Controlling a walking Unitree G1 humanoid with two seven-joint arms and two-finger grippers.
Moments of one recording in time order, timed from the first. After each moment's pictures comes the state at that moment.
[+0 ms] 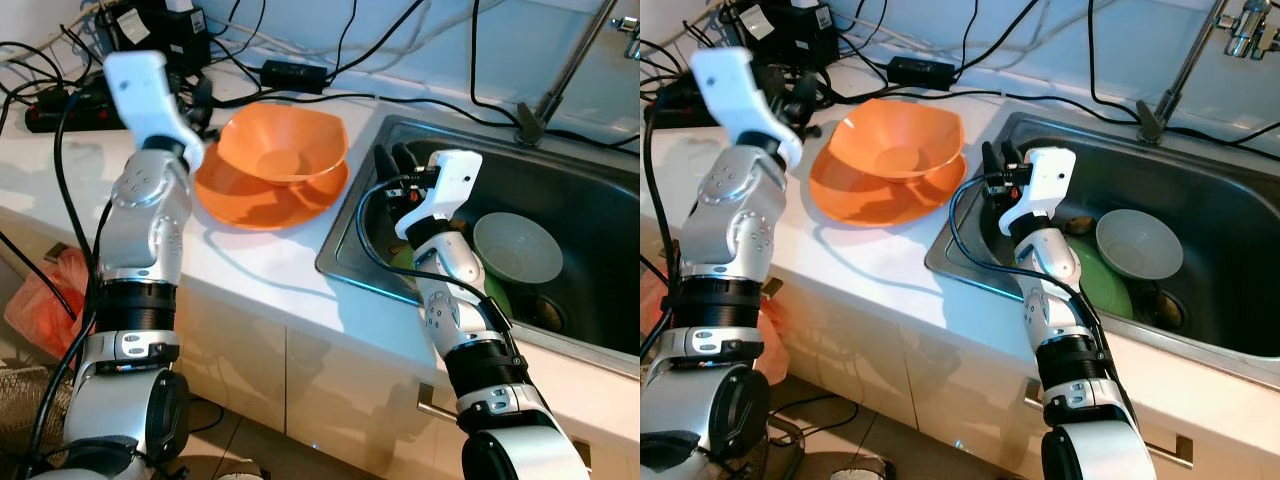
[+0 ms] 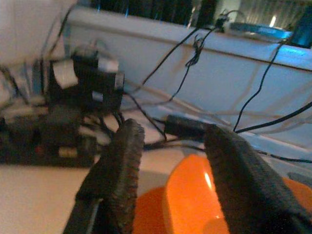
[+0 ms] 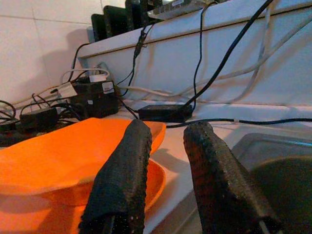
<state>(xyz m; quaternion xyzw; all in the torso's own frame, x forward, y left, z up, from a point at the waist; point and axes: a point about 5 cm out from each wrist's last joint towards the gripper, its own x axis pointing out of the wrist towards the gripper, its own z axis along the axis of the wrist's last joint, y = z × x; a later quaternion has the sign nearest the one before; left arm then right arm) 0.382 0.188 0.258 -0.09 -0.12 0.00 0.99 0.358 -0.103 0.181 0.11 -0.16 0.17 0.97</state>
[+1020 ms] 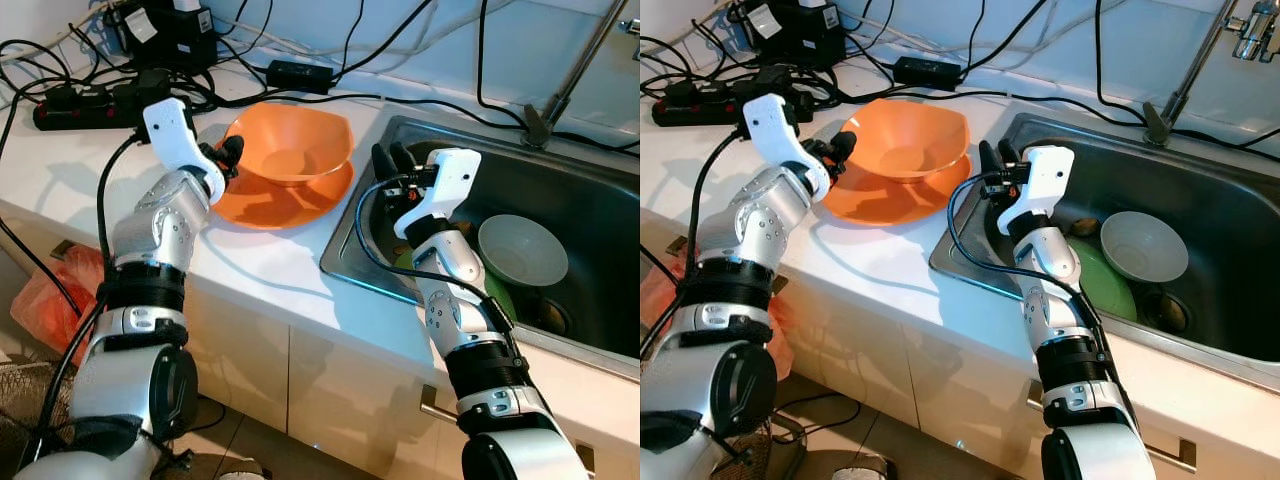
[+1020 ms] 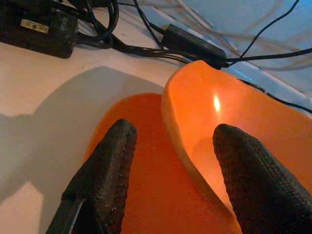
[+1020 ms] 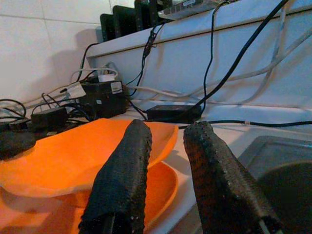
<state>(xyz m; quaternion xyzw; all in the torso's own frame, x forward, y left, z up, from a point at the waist) 0.400 0.177 0.219 -0.18 0.06 -0.02 0.98 0.356 -0.101 0.185 0.11 -0.15 0.18 0.97</state>
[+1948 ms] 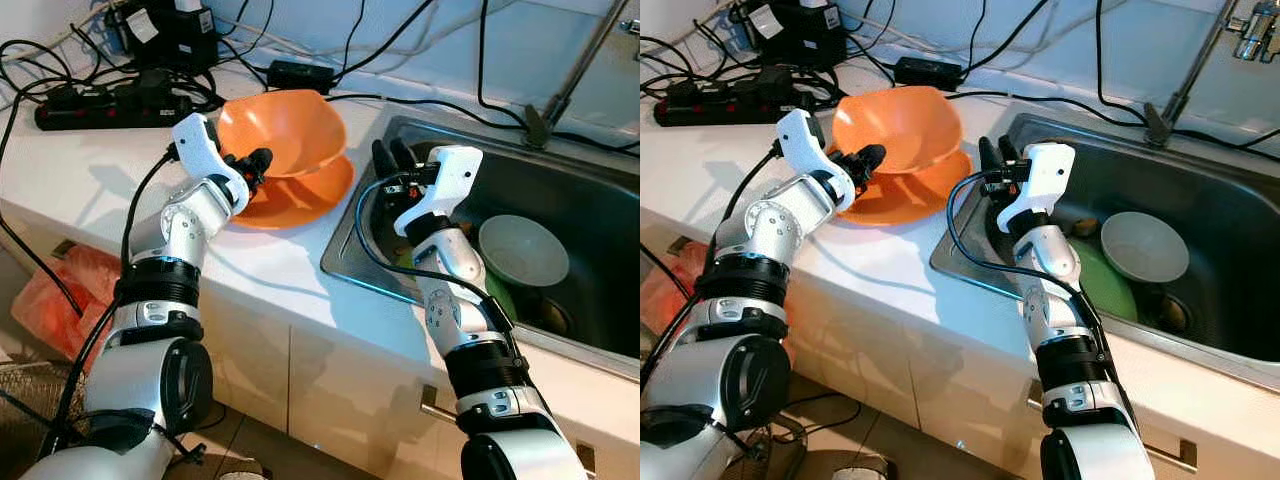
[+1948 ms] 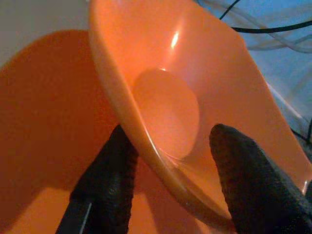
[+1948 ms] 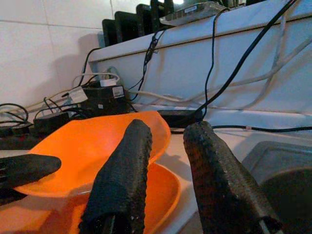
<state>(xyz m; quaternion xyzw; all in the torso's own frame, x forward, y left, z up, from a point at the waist) 0.401 0.151 0.205 -0.27 0.12 -0.08 0.95 0.356 -0.100 0.189 0.11 -0.16 0.18 0.96</state>
